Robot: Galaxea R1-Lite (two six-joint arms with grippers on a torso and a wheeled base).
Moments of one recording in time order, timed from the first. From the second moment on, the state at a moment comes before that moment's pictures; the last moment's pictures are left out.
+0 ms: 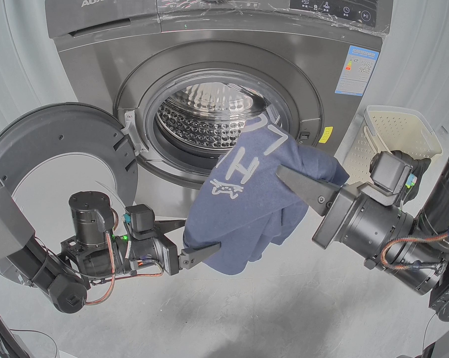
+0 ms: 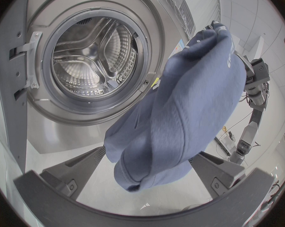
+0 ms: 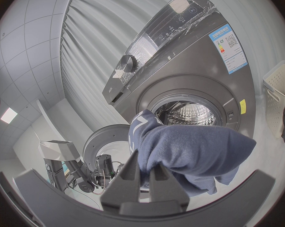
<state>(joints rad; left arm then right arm) -0.46 1.88 -0.48 -1.17 -0.44 -0.10 0.92 1.54 -0.60 -1.10 -0.16 0.38</state>
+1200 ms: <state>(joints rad) -0.61 1.73 -0.25 -1.40 -0.46 -0.20 0.91 1.55 -0.59 -1.11 -0.15 0.37</state>
